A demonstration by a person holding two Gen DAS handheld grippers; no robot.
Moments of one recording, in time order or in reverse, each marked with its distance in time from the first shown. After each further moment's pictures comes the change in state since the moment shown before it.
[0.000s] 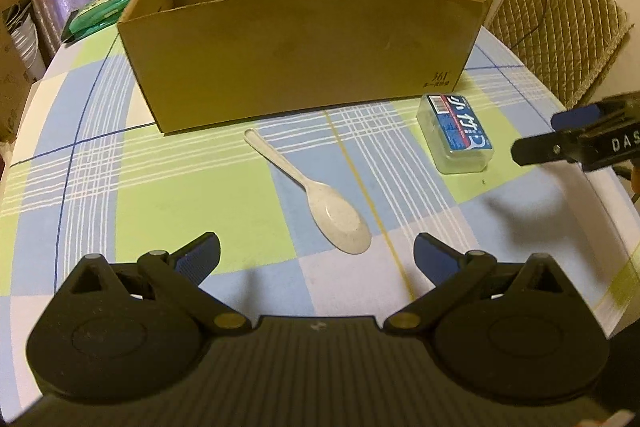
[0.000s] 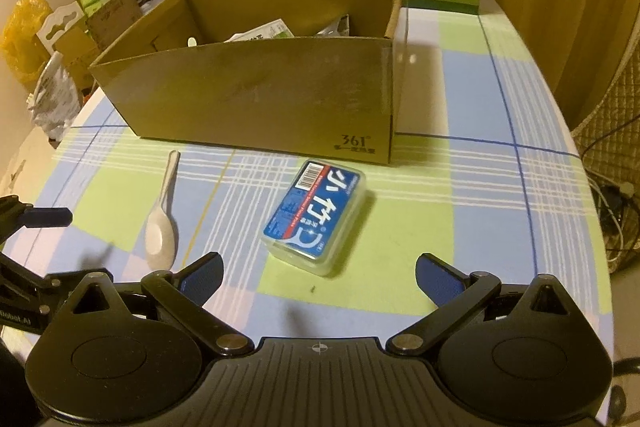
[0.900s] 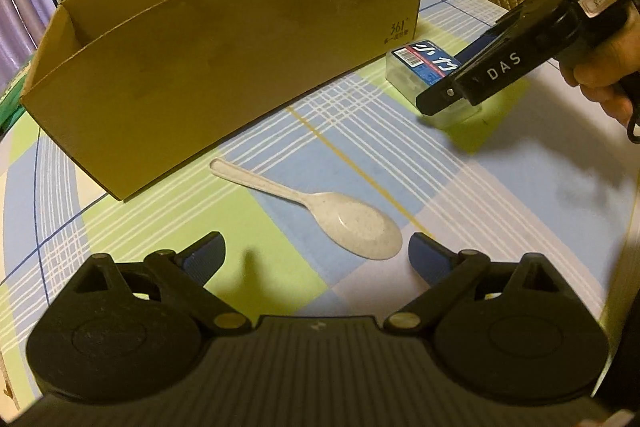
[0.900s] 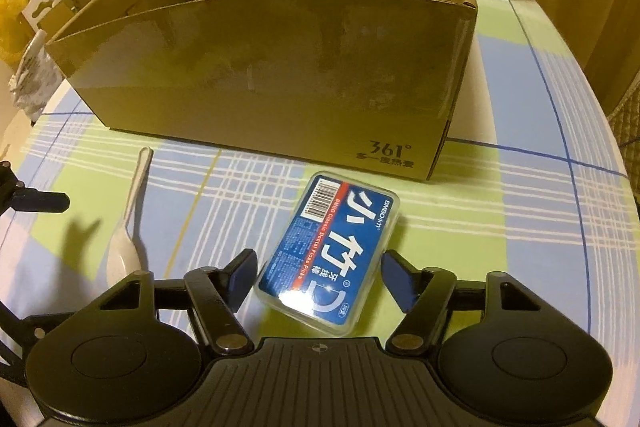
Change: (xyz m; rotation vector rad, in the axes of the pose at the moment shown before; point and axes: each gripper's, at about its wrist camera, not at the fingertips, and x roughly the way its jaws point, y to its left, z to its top) left arm 0.040 0.010 0.016 0.353 0.035 -0.101; right arm 0.073 0.011 0.020 -0.032 0.064 -0.026
